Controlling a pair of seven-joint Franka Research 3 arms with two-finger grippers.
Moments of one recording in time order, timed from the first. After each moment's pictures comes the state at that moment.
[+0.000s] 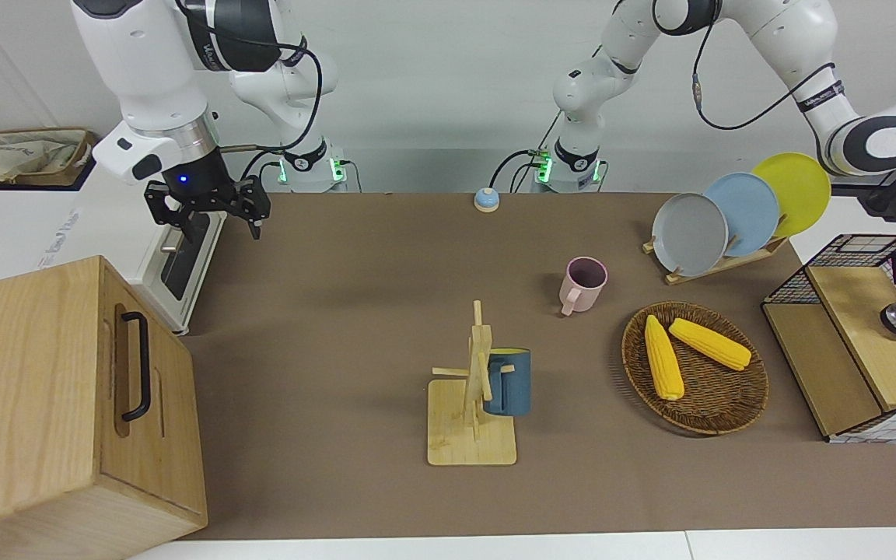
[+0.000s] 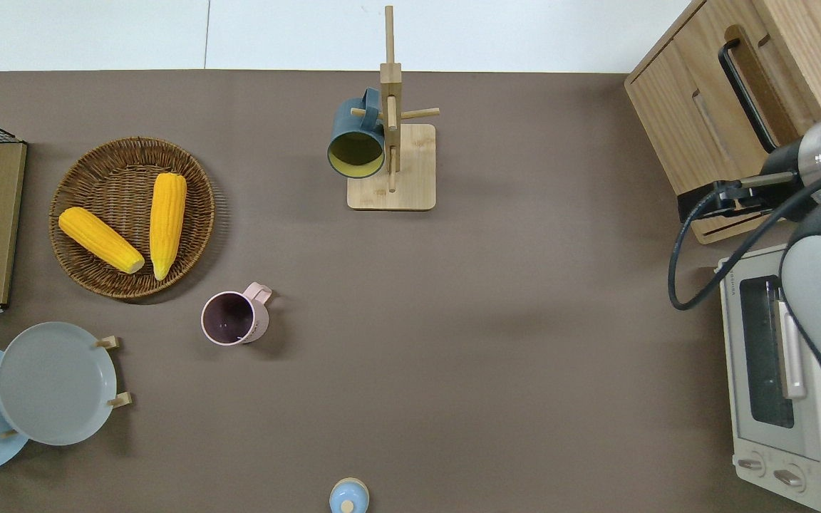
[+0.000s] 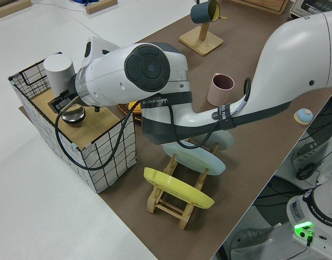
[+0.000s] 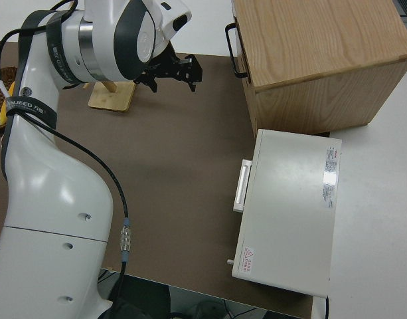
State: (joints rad) left arm 0.54 0.33 -0.01 -1.68 -0.76 2.65 1.05; right arm 0.21 0.15 -0.17 -1.42 -0.01 1.61 -0.03
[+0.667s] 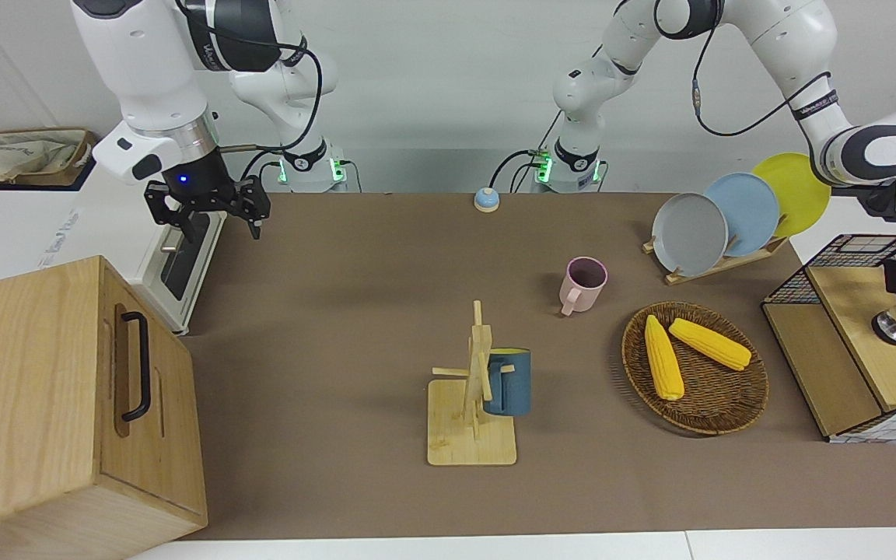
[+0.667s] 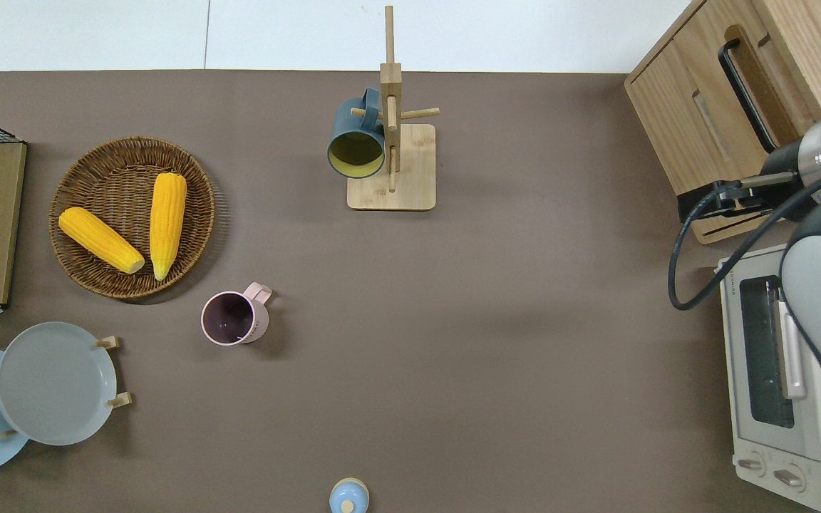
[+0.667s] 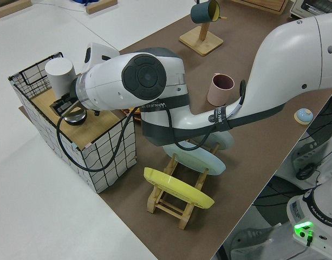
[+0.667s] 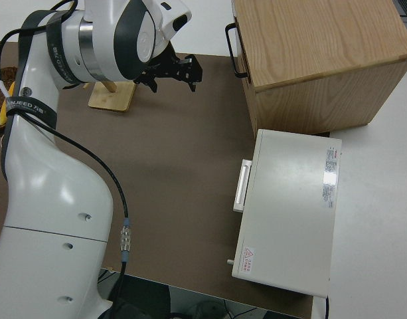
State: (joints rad) left arm 0.54 0.35 -0.02 -1.67 -0.82 2.65 1.09; right arm 0.21 0.15 -0.17 -1.42 -0.01 1.61 -0.03
